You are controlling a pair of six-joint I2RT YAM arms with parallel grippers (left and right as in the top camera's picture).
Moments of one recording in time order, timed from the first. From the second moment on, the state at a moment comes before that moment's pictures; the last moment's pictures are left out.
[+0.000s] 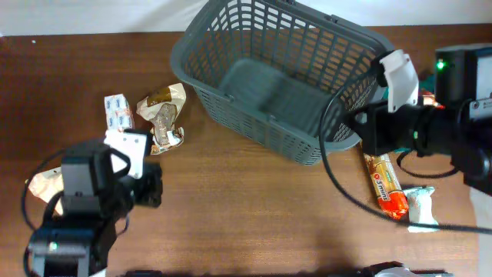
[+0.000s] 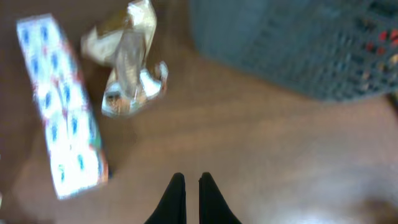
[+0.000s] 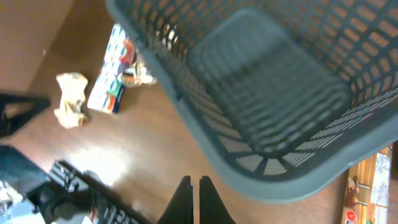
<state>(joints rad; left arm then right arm) -0.03 0.89 1.14 -1.09 0.21 0.03 0.18 1.37 2.00 -1.53 -0.43 0.01</state>
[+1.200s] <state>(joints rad) -0.18 1.38 1.52 -0.49 0.25 0.18 0.99 1.44 1.59 -1.44 0.37 0.33</state>
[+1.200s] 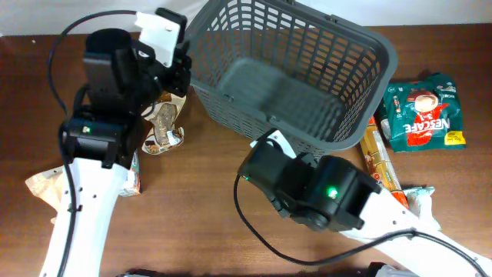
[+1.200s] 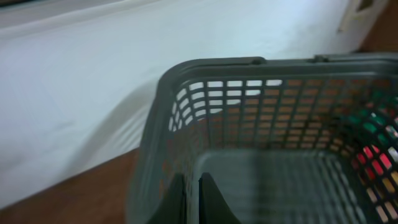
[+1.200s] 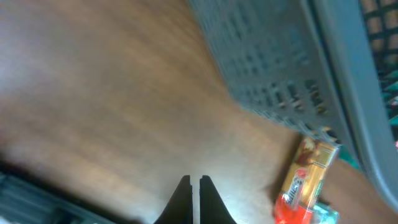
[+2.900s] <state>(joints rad) -0.20 1.58 1.52 -0.64 0.30 0.63 0.99 1.44 1.39 -1.21 0.56 0.16</state>
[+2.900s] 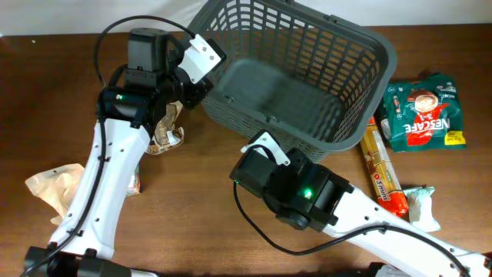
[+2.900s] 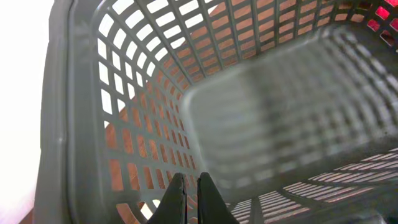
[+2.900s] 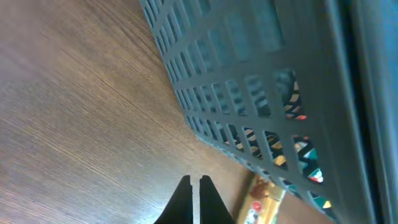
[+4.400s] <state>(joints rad) -0.21 1.56 1.55 -0.83 0.31 0.68 0.68 1.44 1.38 -0.96 0.53 -0.28</state>
